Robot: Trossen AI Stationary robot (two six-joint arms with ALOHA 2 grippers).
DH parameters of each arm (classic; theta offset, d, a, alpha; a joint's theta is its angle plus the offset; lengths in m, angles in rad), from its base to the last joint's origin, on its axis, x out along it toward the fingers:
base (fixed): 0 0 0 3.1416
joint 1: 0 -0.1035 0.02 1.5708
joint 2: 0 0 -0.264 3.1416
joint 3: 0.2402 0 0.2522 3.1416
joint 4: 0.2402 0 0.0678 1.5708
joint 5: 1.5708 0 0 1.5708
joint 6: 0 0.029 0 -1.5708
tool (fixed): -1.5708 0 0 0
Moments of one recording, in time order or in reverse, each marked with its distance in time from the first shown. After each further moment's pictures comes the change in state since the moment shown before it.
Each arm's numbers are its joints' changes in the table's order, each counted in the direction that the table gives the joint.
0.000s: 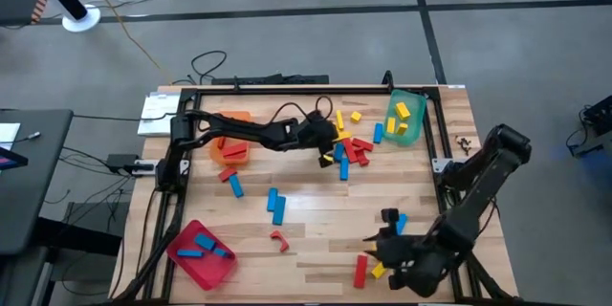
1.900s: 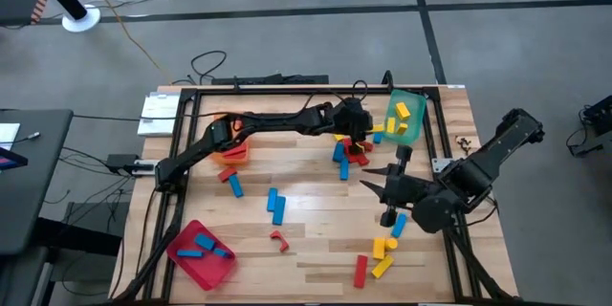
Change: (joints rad) left arm -0.044 0.384 0.720 0.318 -0.176 0.198; right arm 0.235 -0.243 0.077 0.084 -0.269 -0.297
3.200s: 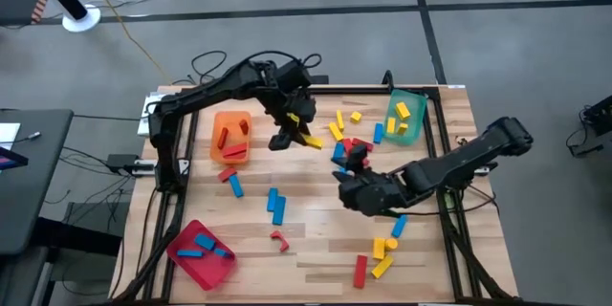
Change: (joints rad) left arm -0.052 -0.556 -0.003 1.038 -0.489 0.101; right arm 0.236 0.180 -0.131 -0.323 0.075 -0.739
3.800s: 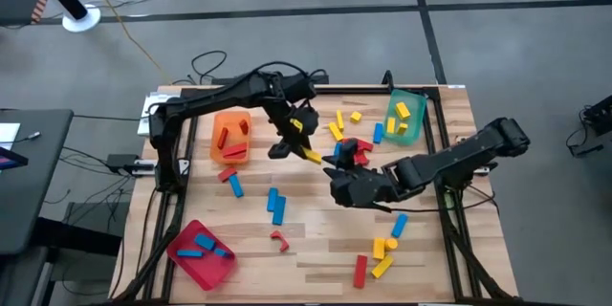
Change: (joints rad) left arm 0.026 0.001 -0.119 -0.077 -0.127 0.047; right arm 0.065 0.024 0.000 -0.115 0.074 -0.075
